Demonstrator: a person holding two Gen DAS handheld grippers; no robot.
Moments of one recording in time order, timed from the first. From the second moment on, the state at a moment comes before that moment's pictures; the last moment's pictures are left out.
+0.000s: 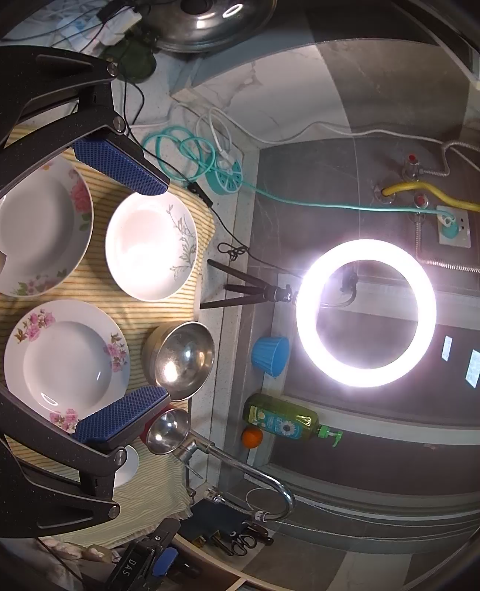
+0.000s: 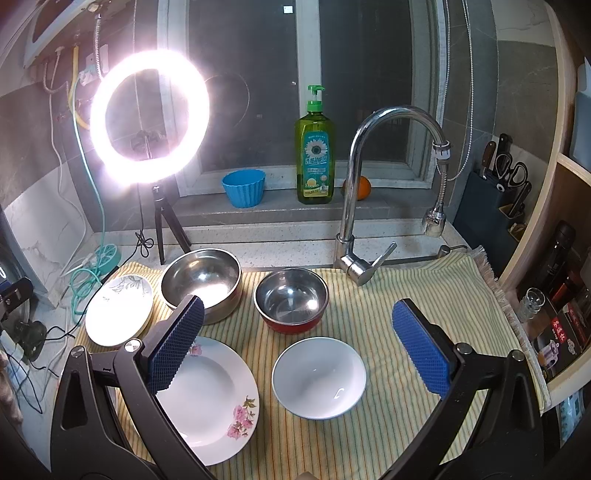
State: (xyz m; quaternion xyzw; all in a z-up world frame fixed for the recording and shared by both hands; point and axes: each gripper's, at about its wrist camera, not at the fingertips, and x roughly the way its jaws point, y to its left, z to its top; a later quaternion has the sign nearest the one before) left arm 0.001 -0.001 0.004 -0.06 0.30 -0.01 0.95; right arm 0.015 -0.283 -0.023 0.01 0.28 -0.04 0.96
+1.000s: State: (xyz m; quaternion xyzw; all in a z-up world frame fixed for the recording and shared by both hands) left arm 0.004 0.000 0.003 -0.06 0.31 -0.02 0.95; right arm 0.013 -0.284 -0.026 0.01 0.28 -0.04 0.96
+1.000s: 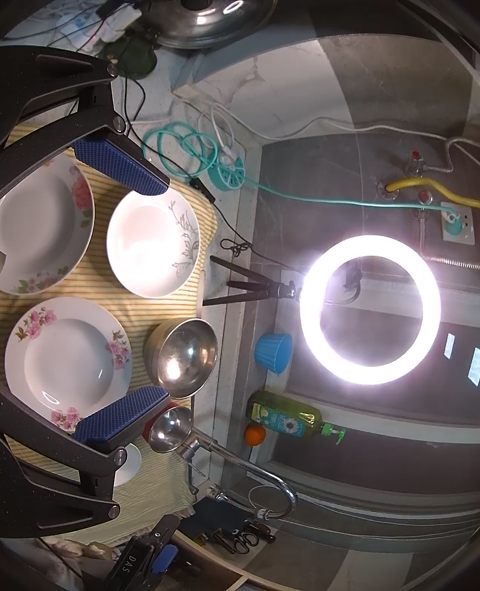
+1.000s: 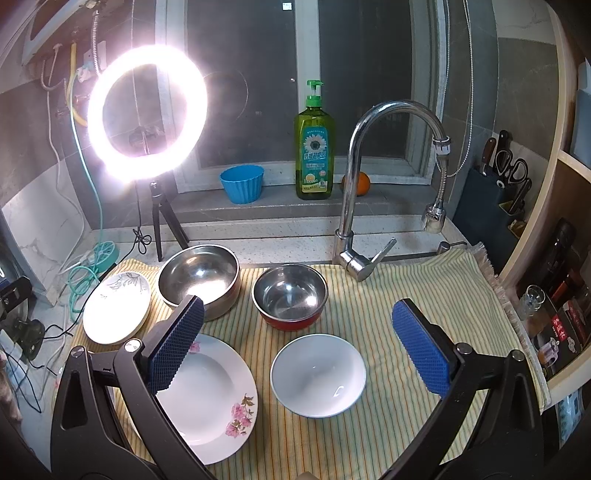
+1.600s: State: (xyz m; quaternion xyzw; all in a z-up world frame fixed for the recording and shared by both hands) left arm 0.015 0.010 -0.023 -0.07 0.35 -0.03 0.93; right arm 0.016 -0.307 -0.053 0.05 0.33 -0.03 0.94
